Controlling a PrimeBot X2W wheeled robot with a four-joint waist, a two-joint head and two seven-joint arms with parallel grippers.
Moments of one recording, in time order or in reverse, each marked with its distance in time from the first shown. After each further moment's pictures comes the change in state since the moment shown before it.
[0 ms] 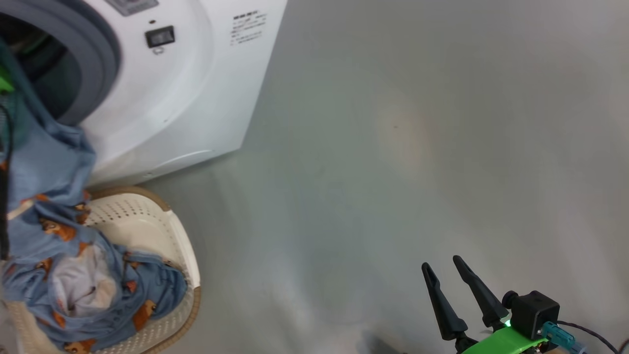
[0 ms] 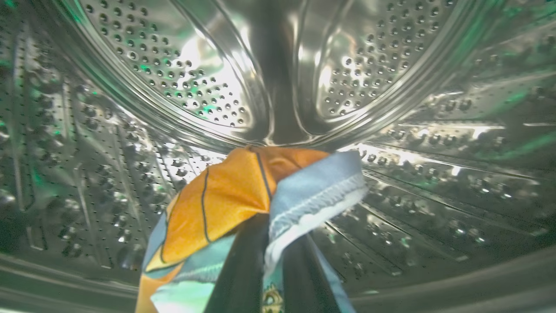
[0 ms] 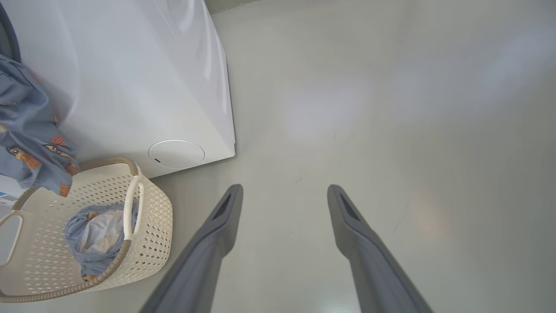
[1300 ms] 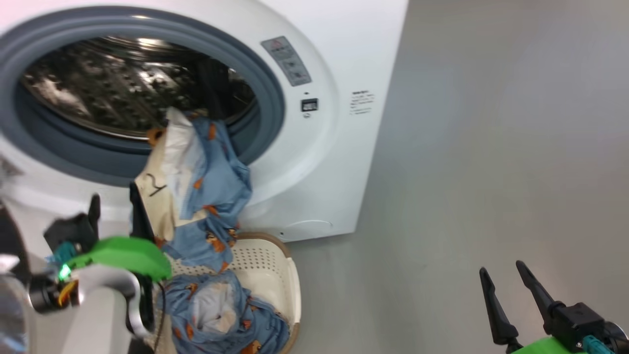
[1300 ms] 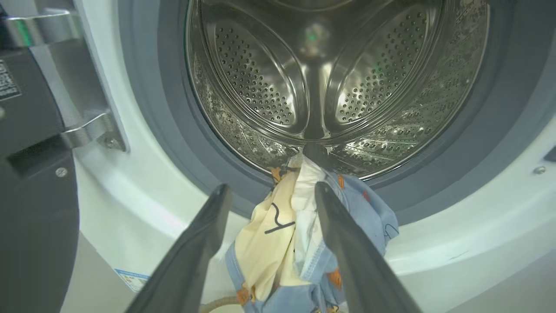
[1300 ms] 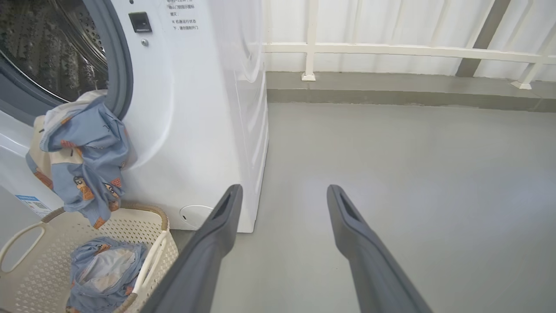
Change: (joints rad) left arm 0.746 -0.259 0.063 -0.502 -0.028 -0.069 -0.002; right arm 0.066 0.001 -0.226 -0.059 -0.254 0.000 0.000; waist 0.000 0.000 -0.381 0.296
